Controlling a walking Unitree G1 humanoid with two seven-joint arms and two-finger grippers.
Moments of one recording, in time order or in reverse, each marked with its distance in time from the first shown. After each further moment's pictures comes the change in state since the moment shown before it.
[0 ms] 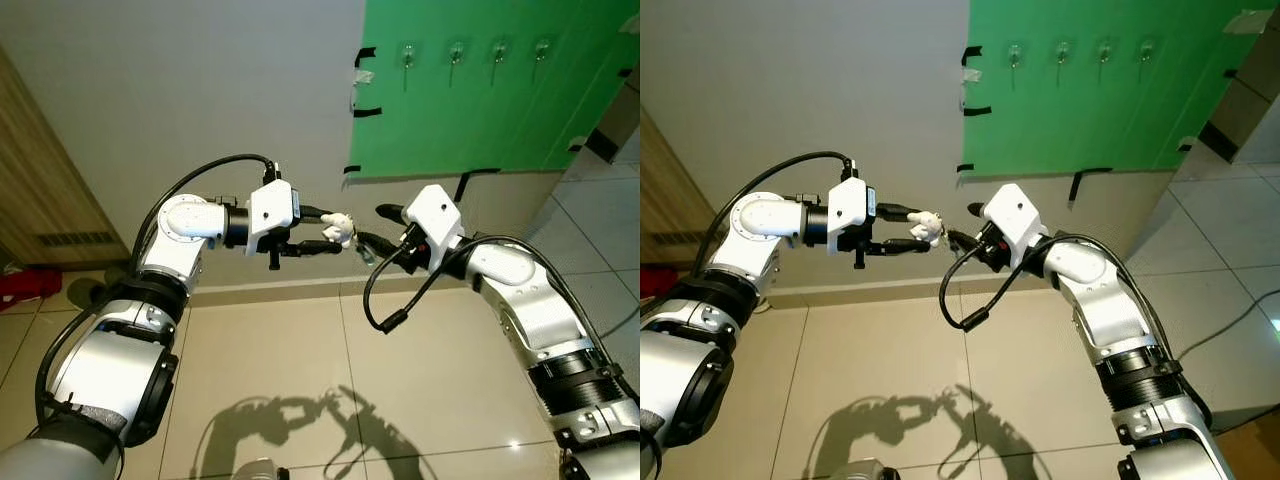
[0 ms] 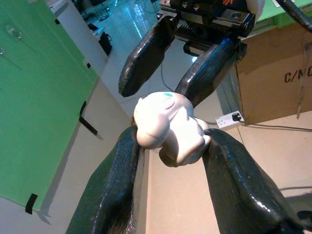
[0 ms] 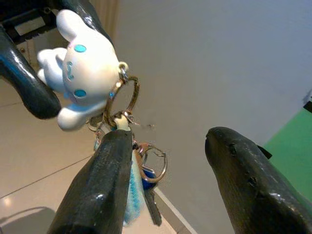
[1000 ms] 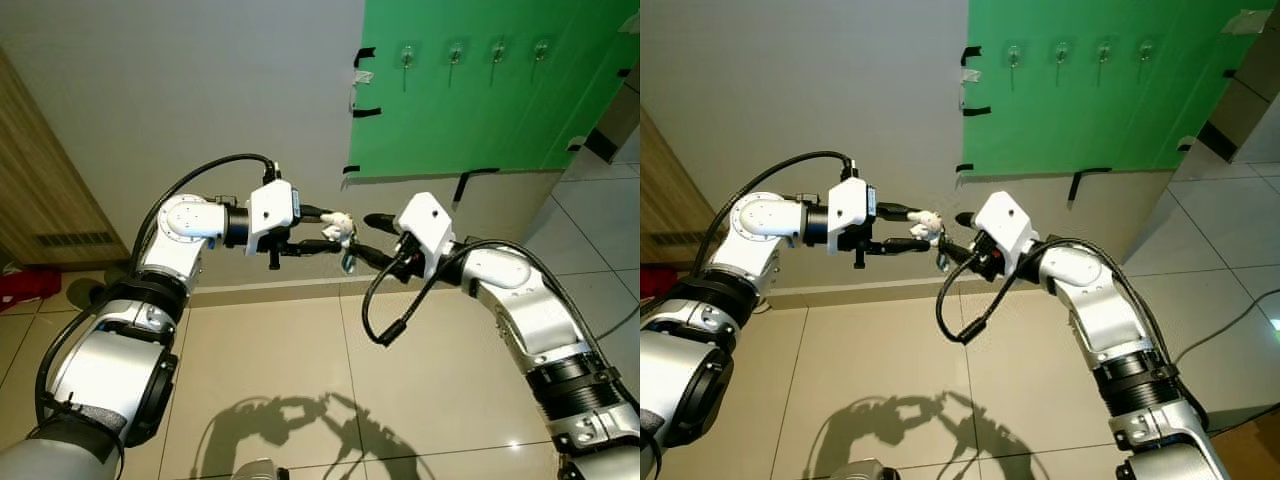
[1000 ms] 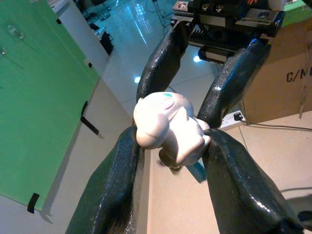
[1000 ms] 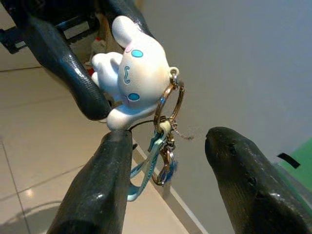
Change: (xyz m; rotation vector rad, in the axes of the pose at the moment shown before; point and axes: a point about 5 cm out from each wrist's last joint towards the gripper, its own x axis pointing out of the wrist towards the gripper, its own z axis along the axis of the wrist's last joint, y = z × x) left arm 0.000 0.001 0.000 0.002 0.004 0.008; right arm 0.001 0.011 0.001 0.035 -0.012 0.089
